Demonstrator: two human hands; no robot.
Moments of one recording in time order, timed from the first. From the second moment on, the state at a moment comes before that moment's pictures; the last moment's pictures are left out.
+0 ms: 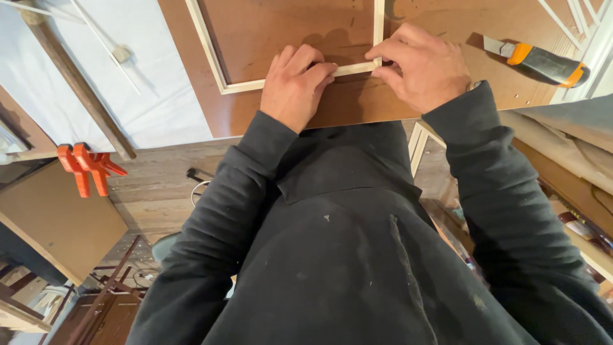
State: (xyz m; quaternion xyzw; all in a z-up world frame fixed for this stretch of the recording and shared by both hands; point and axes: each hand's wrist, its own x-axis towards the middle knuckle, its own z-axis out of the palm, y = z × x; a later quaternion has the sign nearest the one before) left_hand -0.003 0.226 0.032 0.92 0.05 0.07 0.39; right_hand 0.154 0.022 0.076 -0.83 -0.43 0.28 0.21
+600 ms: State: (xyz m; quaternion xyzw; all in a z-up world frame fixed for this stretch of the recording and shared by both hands) left_hand -0.005 0.224 0.021 0.89 0.05 0.10 0.45; right_hand 0.148 0.027 0.079 -0.84 -0.43 0.27 0.20
